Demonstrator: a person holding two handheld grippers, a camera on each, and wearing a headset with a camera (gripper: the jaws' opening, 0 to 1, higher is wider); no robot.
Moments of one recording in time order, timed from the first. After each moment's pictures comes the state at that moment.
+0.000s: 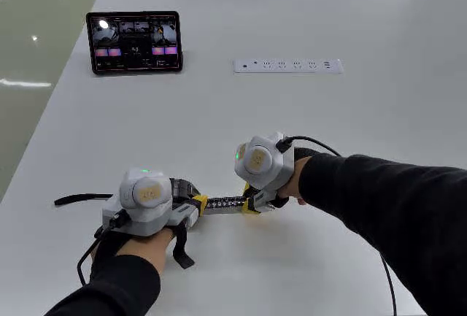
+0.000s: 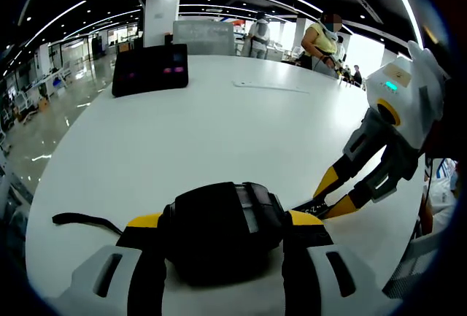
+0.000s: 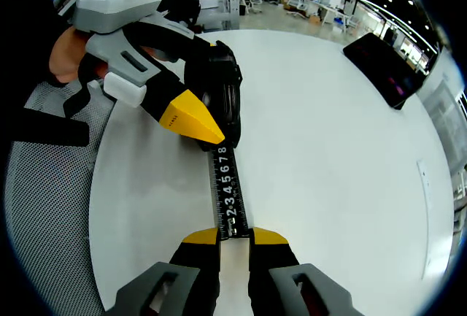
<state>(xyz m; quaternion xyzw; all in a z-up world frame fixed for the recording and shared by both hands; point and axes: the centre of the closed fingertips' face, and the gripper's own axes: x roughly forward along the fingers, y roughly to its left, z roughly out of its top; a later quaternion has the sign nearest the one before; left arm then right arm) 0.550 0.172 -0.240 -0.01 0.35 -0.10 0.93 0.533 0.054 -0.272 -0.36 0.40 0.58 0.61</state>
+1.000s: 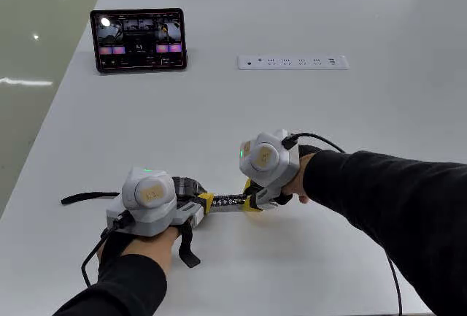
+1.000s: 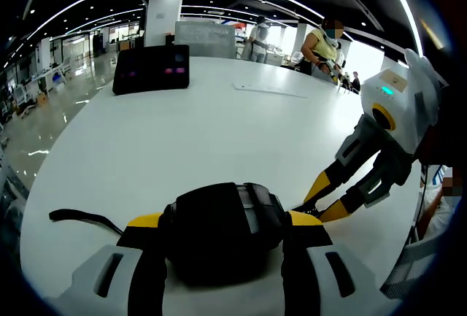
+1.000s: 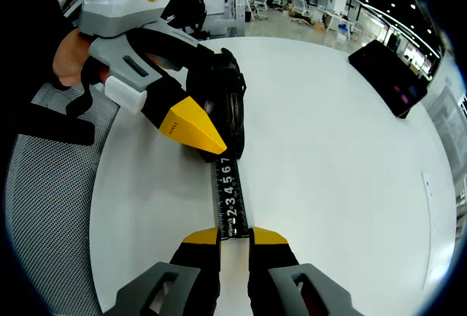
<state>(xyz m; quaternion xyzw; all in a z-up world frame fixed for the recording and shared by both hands) 0.548 0.173 -0.238 -0.03 0.34 -0.10 0.93 0.532 0.066 -0.271 -0.35 0.39 0.60 0.61</state>
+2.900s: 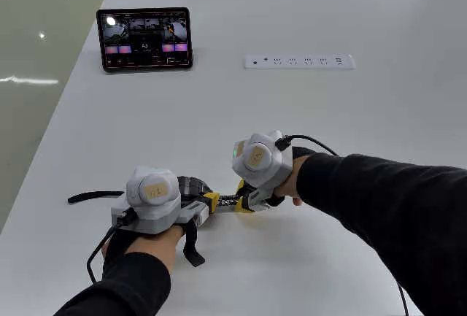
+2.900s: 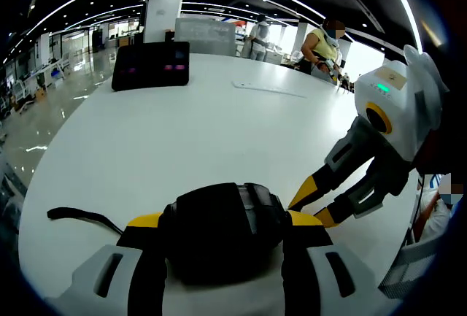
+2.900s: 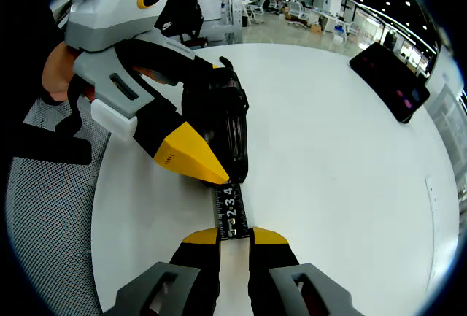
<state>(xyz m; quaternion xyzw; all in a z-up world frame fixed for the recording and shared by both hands) 0.547 0.174 -0.238 -0.04 0.35 -0.11 0.93 0.528 0.091 -0.270 -0.33 0.38 0.60 0.62</state>
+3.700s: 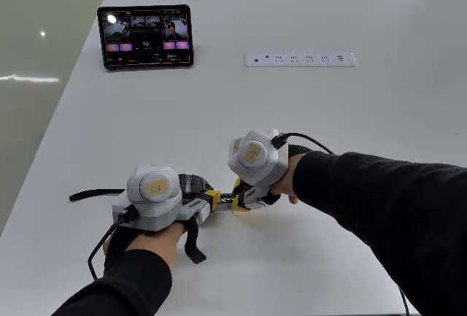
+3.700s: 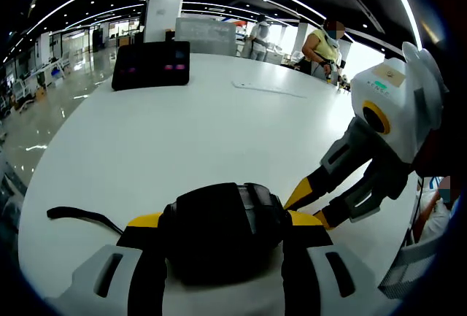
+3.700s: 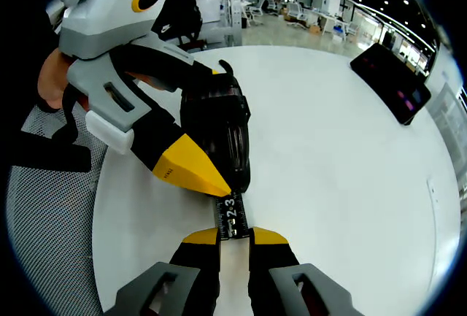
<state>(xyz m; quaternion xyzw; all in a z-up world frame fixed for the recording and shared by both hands) 0.549 0.173 -0.238 -0.04 0.35 -0.11 0.93 0.530 0.100 -0.270 -0.32 0.38 0.60 0.62</state>
